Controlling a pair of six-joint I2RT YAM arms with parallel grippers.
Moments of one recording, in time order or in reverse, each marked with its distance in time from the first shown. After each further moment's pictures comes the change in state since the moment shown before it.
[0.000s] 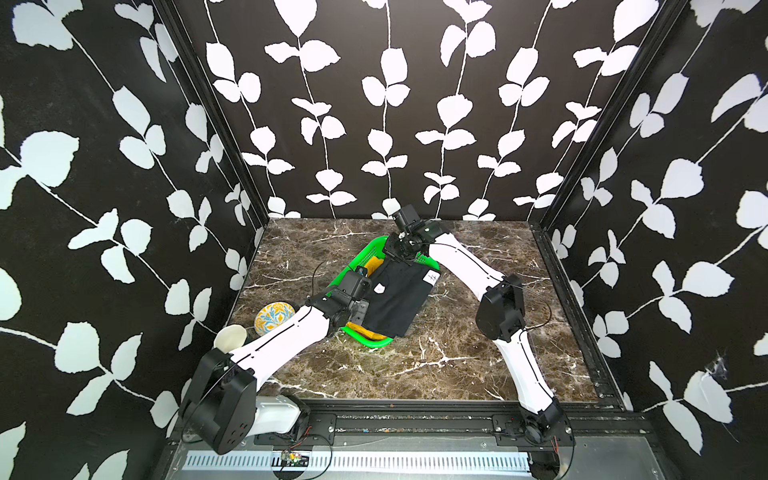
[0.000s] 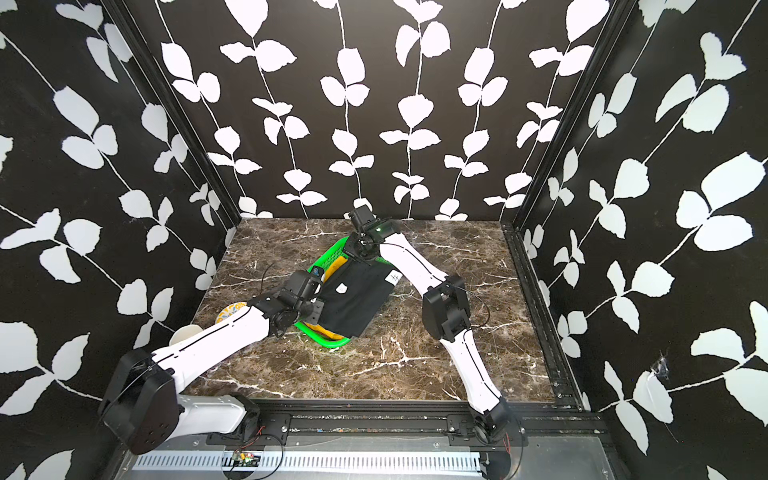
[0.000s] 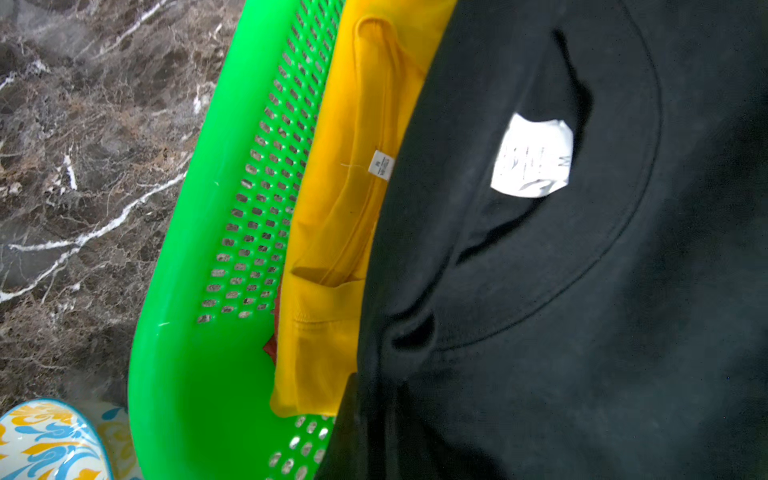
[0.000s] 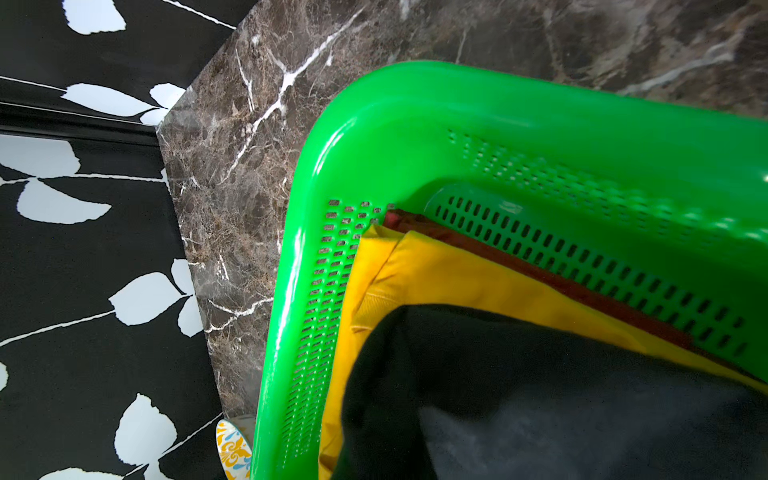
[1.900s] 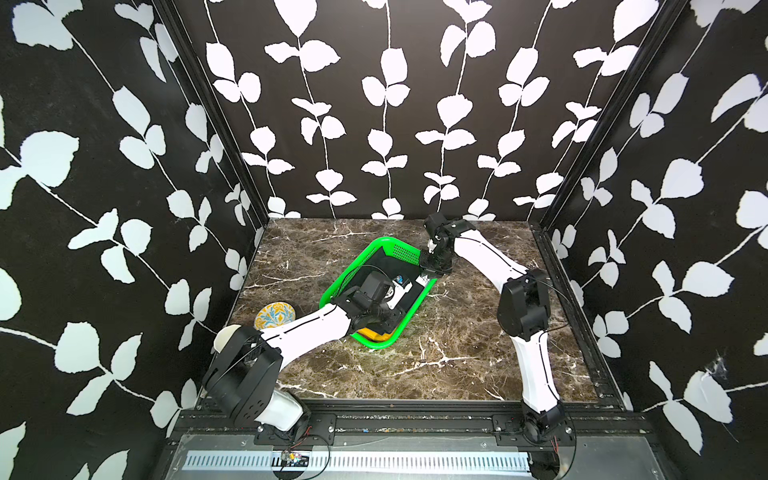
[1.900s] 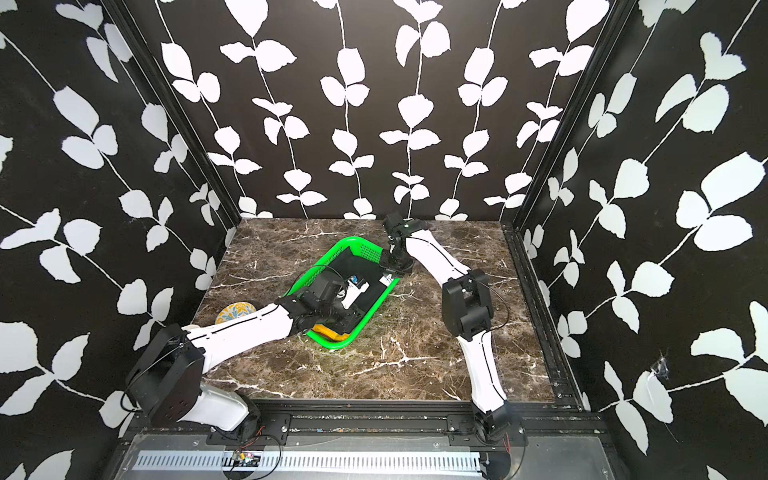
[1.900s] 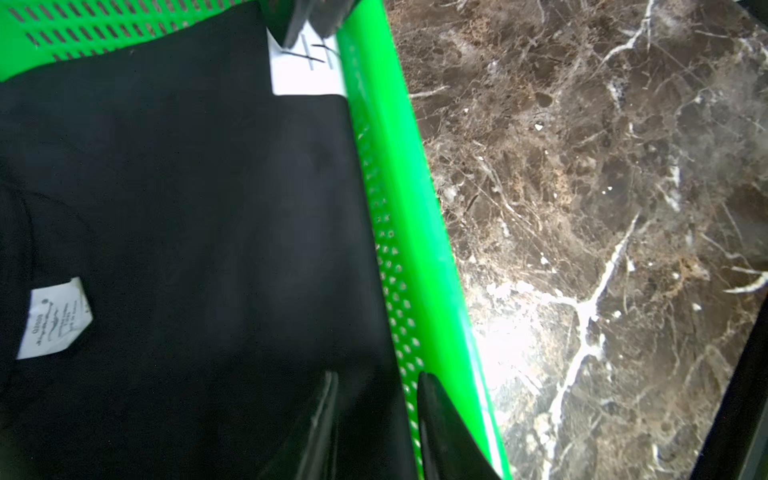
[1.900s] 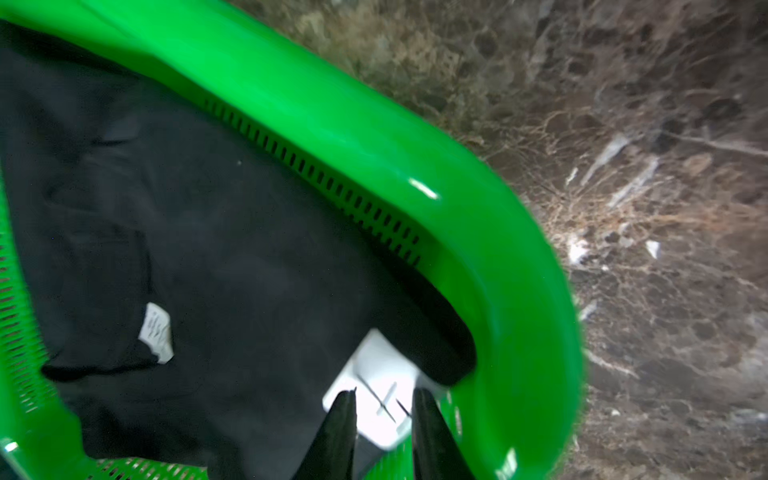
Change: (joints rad) left arm -0.145 0.149 0.021 0.279 0.470 0.147; right arm -0.145 -0.122 -0.252 -0.293 -0.039 -0.413
